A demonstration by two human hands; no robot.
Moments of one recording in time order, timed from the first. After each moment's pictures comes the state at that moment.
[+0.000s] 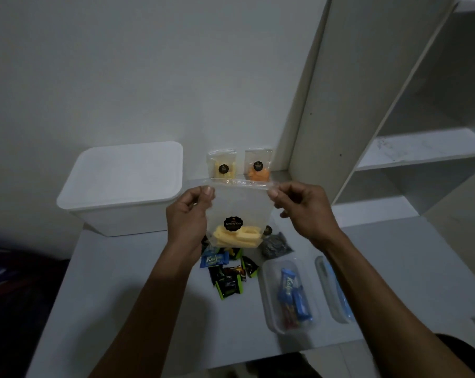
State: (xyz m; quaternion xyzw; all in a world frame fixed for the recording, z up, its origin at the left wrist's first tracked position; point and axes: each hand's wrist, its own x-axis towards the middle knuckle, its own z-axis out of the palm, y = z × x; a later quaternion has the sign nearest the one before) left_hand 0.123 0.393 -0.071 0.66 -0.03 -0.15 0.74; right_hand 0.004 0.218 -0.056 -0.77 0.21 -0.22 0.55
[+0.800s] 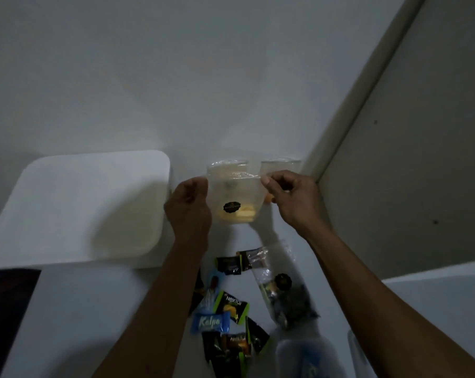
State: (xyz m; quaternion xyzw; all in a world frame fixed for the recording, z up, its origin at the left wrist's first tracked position) left_hand 0.304 0.260 -0.165 0.70 0.06 -0.02 0.71; right_hand 0.222 0.096 -0.156 -0.76 0.27 -0.21 0.56
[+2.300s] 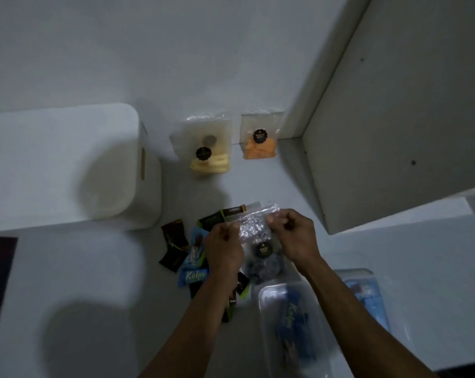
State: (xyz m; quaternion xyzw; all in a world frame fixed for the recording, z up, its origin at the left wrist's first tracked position) left_hand 0.160 0.262 -0.261 0.80 0.12 -0.23 0.54; right_hand 0.087 0.133 -0.257 -0.67 0.42 -0.11 0.60
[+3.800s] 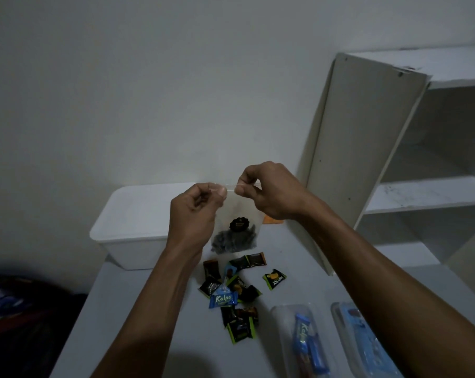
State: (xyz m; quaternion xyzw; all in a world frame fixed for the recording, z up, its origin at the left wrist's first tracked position) left_hand 0.135 0.406 0.012 0.67 -0.19 -0.05 0.72; right_hand 0.079 0.245 0.060 -0.95 0.02 -0.15 0.28
